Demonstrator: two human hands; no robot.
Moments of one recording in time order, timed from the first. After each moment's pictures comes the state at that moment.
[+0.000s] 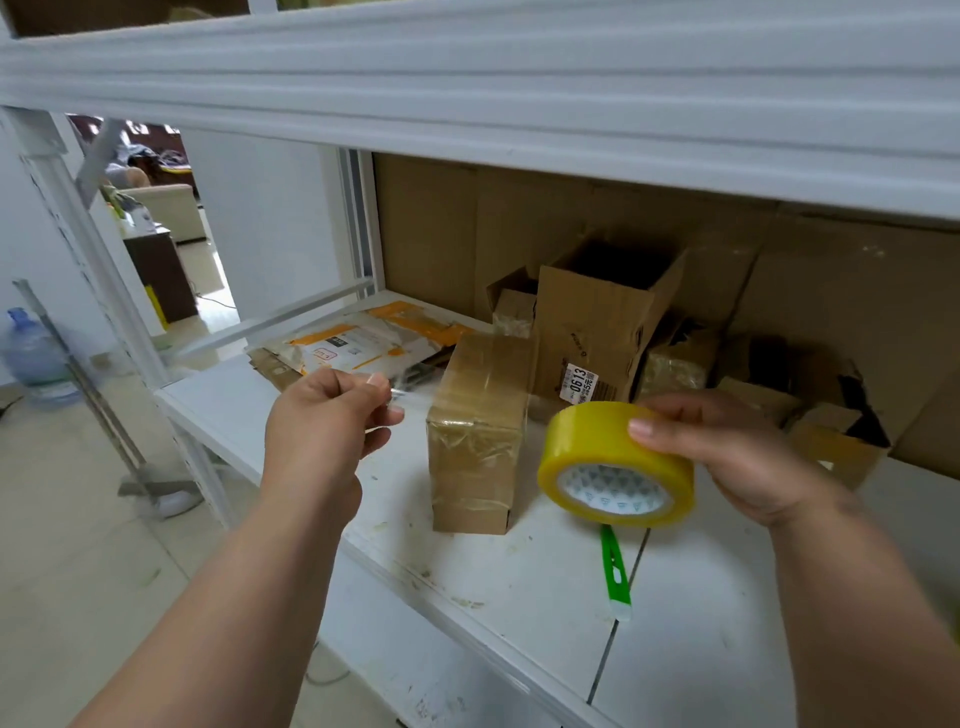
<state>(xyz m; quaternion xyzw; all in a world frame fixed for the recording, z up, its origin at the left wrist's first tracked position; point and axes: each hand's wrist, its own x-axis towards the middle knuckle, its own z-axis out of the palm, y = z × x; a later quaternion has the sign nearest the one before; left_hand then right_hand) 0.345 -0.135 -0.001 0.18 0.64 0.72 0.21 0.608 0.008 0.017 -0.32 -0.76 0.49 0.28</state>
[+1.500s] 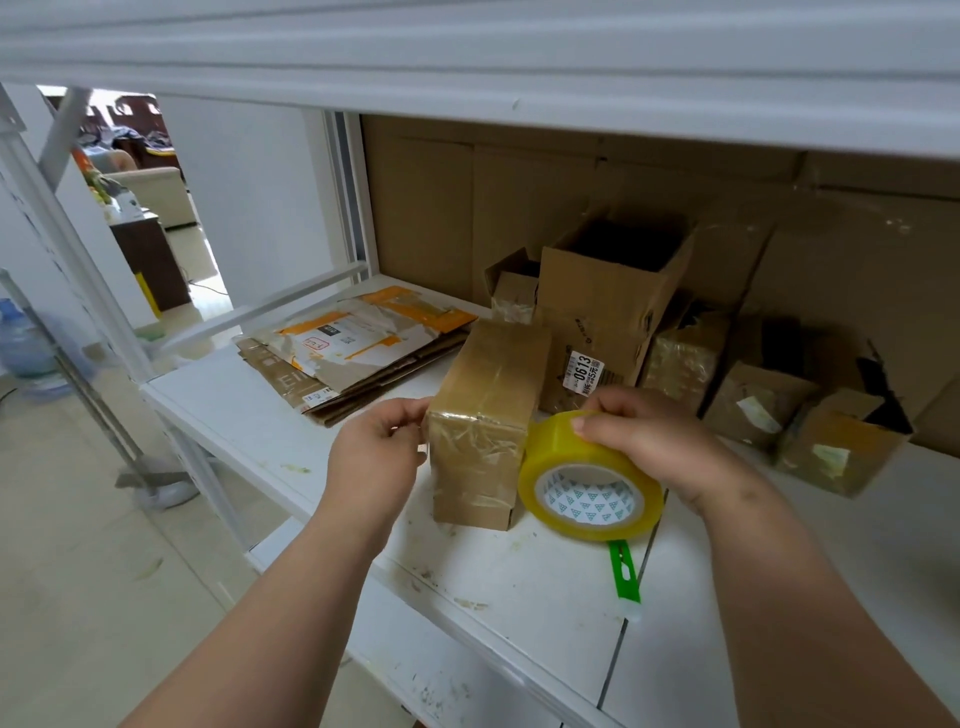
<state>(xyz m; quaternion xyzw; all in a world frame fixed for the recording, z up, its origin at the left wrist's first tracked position) 0.358 -0.112 -0.041 0.30 0.70 0.61 0.23 0.559 0.022 -0.009 -0.38 -0.80 0.41 0.21</state>
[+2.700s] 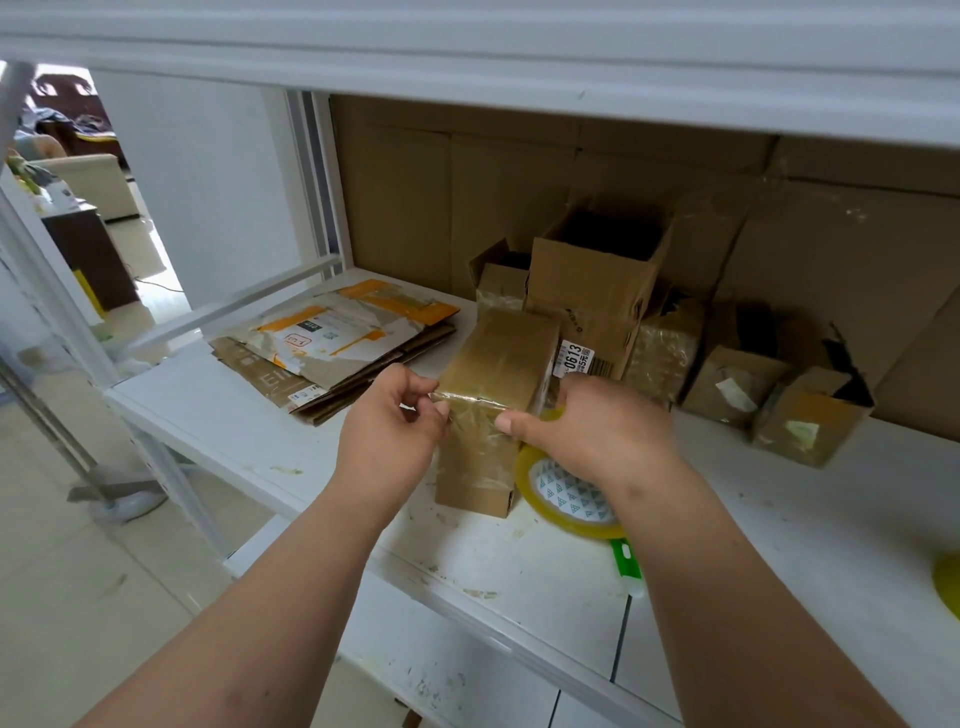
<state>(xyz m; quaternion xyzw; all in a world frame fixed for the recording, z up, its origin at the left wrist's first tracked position) 0.339 -0.099 -0.050 0.41 0.69 0.57 0.17 0.507 -0.020 0.000 -0.56 -0.82 0.08 0.08</state>
